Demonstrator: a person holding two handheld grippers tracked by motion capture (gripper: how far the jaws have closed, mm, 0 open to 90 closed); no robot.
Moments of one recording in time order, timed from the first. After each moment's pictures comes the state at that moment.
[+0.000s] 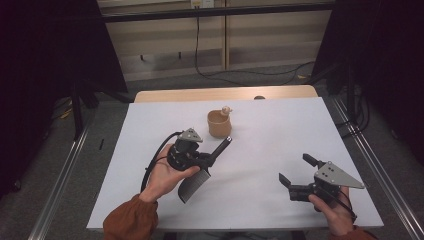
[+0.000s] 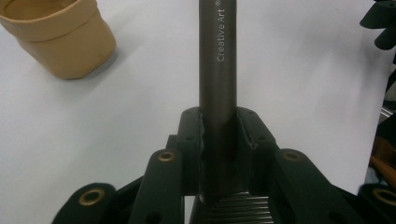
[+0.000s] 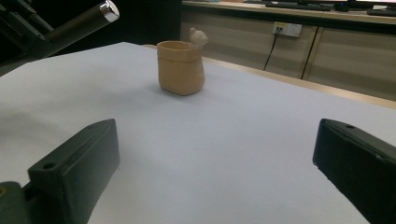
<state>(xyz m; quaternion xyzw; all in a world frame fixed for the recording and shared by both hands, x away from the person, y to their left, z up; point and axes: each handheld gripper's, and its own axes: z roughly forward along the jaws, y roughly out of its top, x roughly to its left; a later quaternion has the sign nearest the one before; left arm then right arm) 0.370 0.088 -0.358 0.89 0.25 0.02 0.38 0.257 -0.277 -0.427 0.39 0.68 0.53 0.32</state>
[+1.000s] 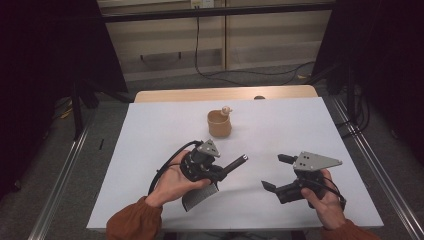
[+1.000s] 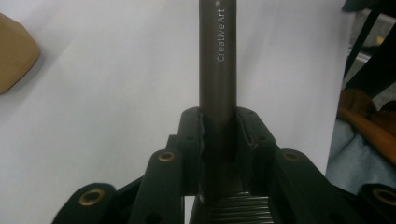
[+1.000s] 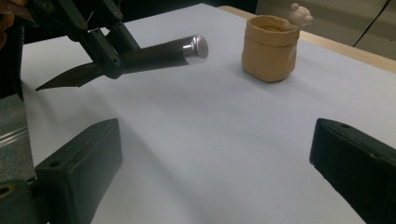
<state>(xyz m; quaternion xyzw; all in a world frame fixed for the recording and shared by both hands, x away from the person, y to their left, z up) 0.349 0.057 -0.361 0.93 0.17 -0.01 0.34 0.276 -0.241 -0.390 0.32 0.79 0.50 0.18</state>
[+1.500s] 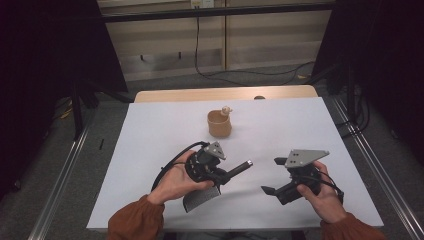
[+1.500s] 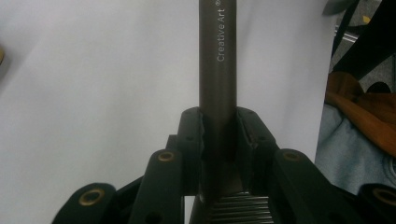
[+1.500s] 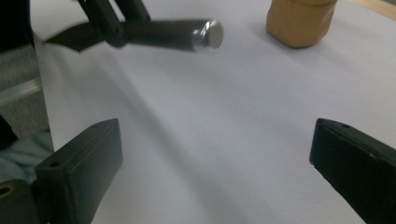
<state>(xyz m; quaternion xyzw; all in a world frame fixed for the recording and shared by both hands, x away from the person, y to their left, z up) 0.348 0.046 -0.361 0.94 0.14 -0.03 0.32 0.287 -0.233 -0.387 0.29 0.85 0.42 0.13</state>
